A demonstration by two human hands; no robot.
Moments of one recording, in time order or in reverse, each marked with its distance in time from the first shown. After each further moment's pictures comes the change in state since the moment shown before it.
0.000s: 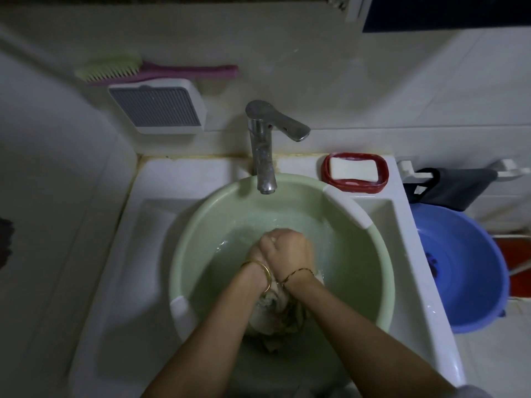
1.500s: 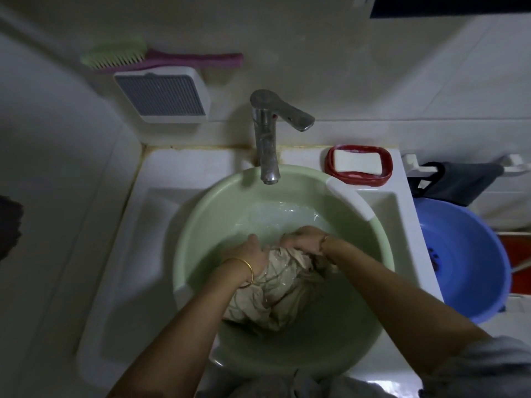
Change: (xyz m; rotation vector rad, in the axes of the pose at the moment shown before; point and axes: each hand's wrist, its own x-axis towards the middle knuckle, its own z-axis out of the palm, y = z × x) left_hand 0.017 0.003 -0.042 1.563 0.096 0.288; right_hand 0.031 0.037 -0.035 0.096 -0.653 0.233
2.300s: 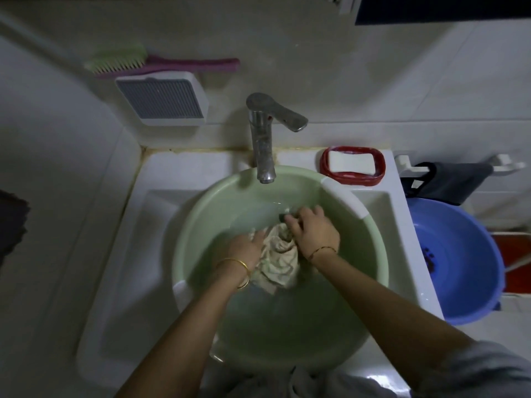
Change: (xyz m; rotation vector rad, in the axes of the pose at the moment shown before) left_hand -0.021 0.005 -0.009 -0.412 0.217 -0.089; right_hand 0.004 0.013 0.016 -0.294 0.693 -0.121
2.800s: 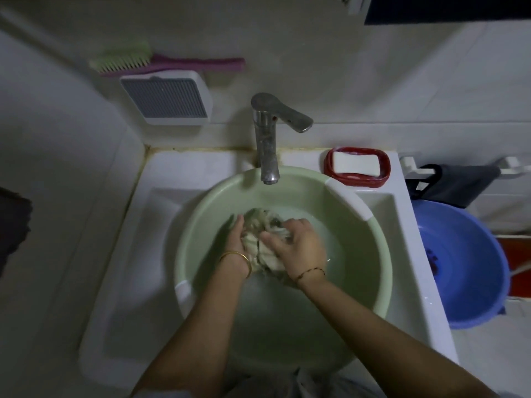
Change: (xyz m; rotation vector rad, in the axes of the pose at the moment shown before) left_hand 0.023 -0.002 0.012 -1.400 -0.288 -0.315; right_hand -0.037 -0.034 0.003 0.352 0.014 0.004
